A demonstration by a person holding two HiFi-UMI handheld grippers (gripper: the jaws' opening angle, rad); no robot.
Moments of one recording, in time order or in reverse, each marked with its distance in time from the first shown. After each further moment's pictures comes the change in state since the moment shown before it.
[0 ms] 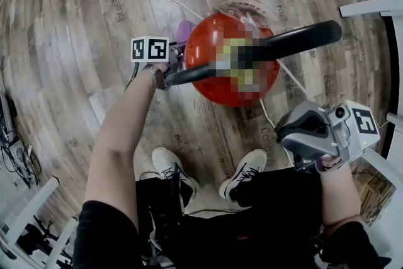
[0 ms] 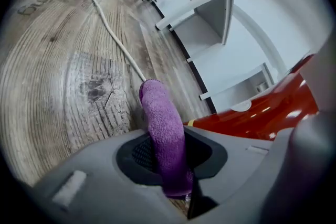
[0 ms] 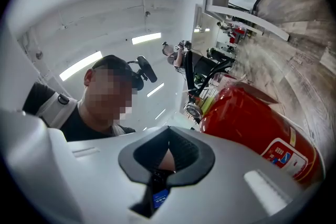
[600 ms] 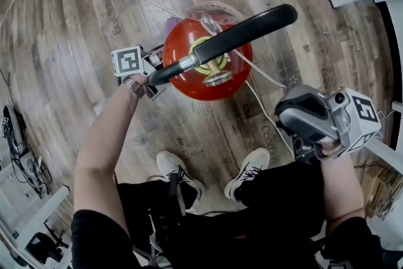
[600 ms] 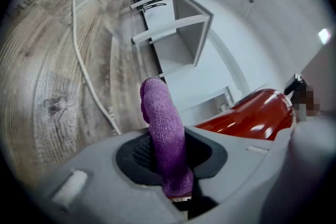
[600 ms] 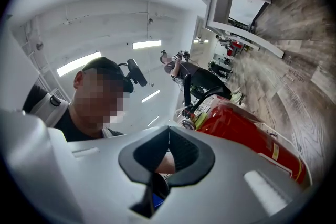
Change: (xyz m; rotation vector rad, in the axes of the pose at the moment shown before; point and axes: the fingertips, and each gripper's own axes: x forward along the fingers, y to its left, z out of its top) left arm -0.047 -0.111 0.038 -0.107 -0.152 -0.376; right arm -0.025 0.001 0.024 -0.061 -0.097 -0.072
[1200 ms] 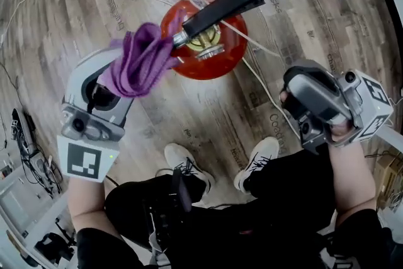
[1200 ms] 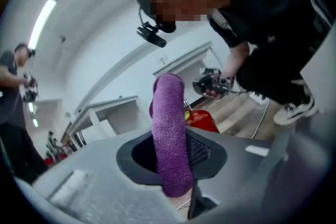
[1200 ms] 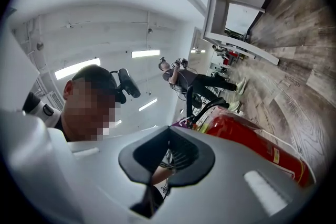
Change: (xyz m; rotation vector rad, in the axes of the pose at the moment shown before) left arm -0.082 -0.286 0.002 1.839 -0.023 0.221; right arm -0.005 0.005 0.018 -0.016 -0.116 -0.037
